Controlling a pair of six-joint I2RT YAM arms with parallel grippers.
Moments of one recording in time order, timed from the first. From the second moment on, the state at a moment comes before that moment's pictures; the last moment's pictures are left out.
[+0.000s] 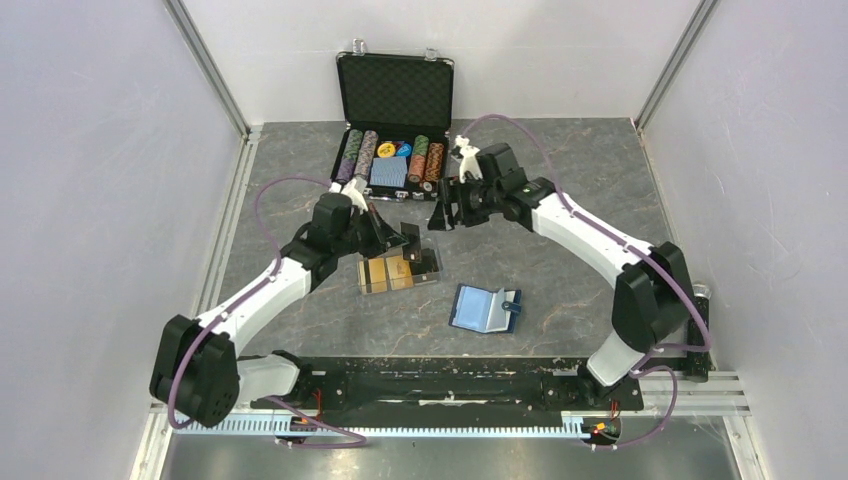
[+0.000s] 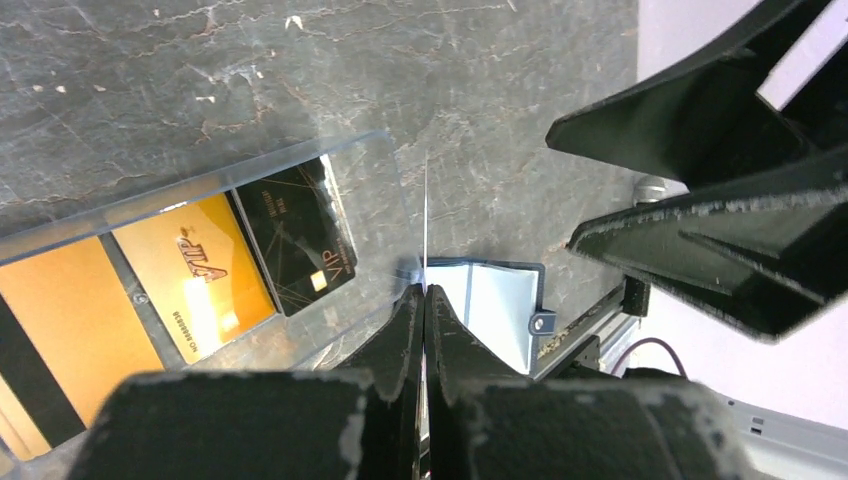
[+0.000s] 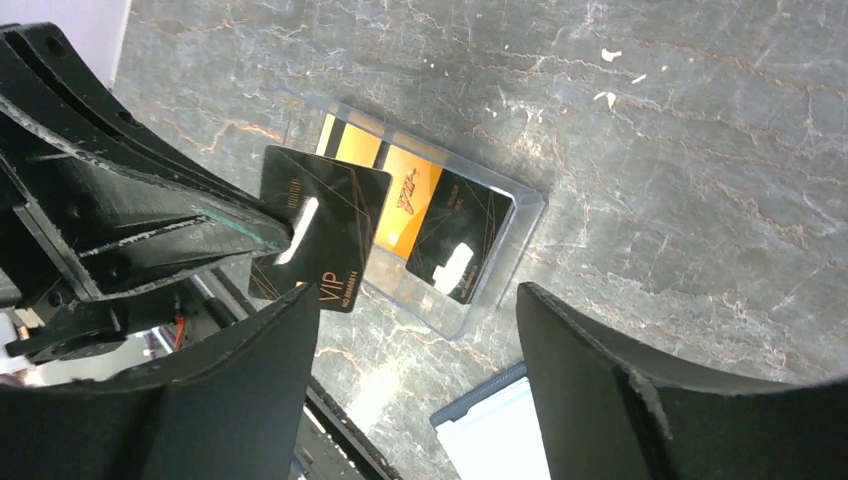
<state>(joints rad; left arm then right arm) -0.43 1.24 0.76 -0.10 0.31 -0.79 0.58 1.67 1.35 -0.43 -0.36 0.33</state>
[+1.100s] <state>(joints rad) -0.43 1.18 0.59 0.48 0.61 -1.07 0.48 1.51 0.90 0.40 -0.90 0.94</state>
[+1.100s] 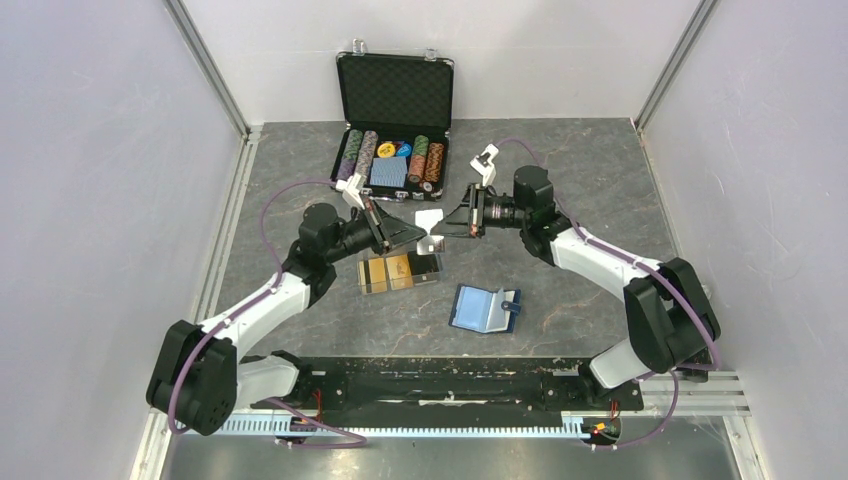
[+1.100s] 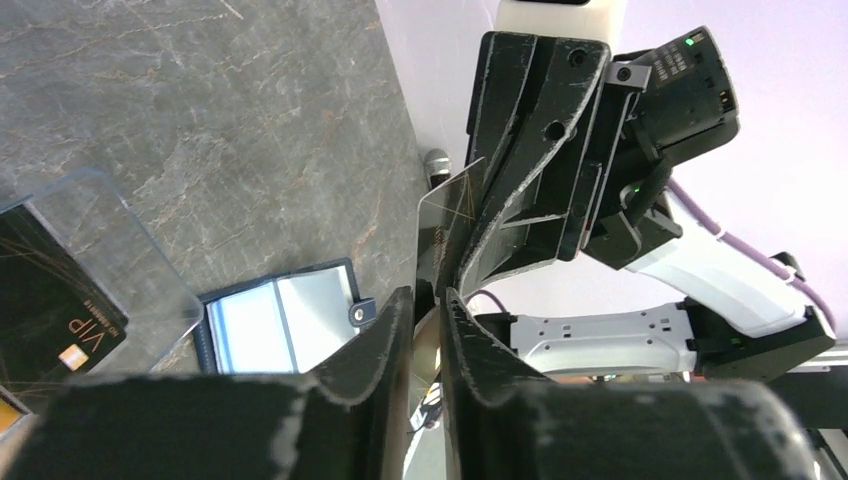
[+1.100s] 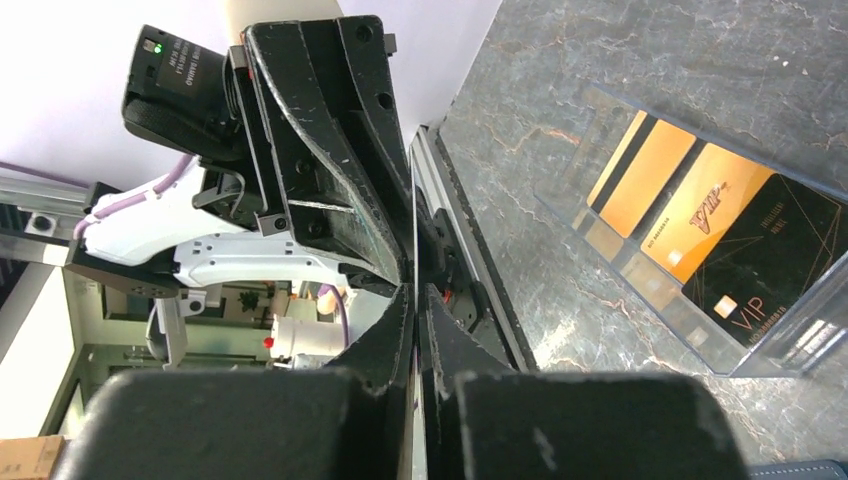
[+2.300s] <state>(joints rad) -0.85 1.60 0.76 -0.17 0.33 -0.88 0.36 1.16 0.50 -0.36 -0.46 0.55</state>
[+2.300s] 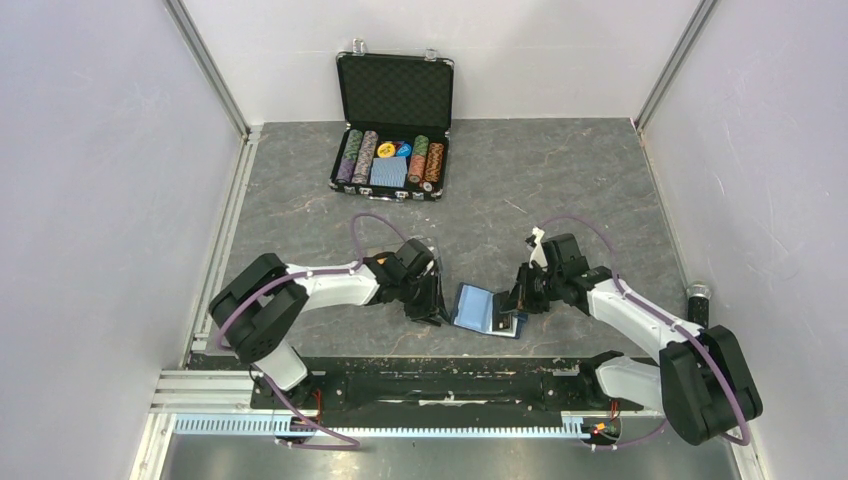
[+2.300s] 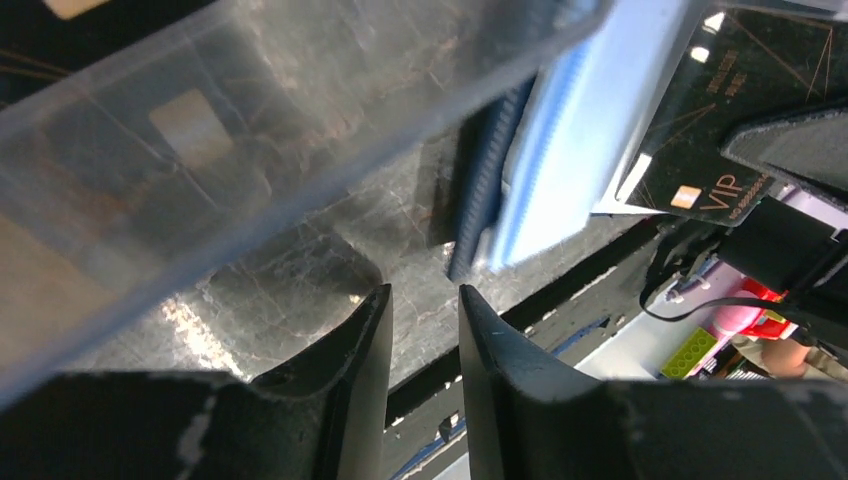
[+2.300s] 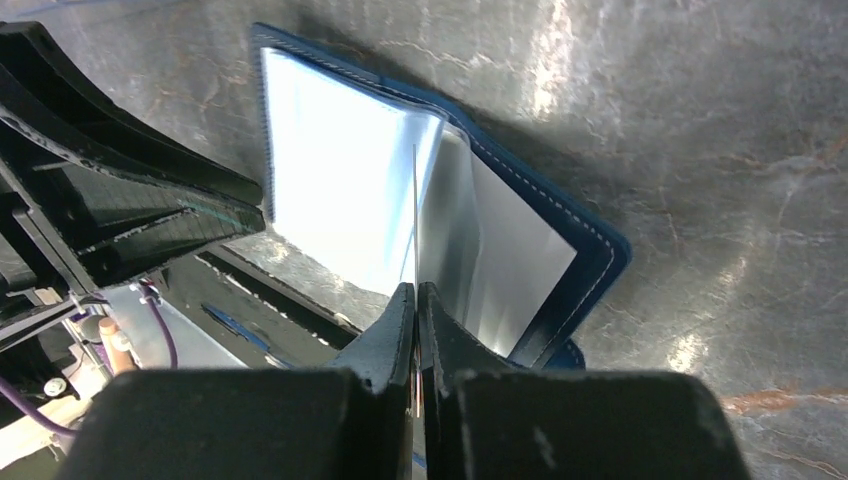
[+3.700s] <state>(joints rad) -0.93 1.71 0.84 -0.19 0.31 -0.88 0.35 1.28 0.44 -0.18 -0.59 0.53</state>
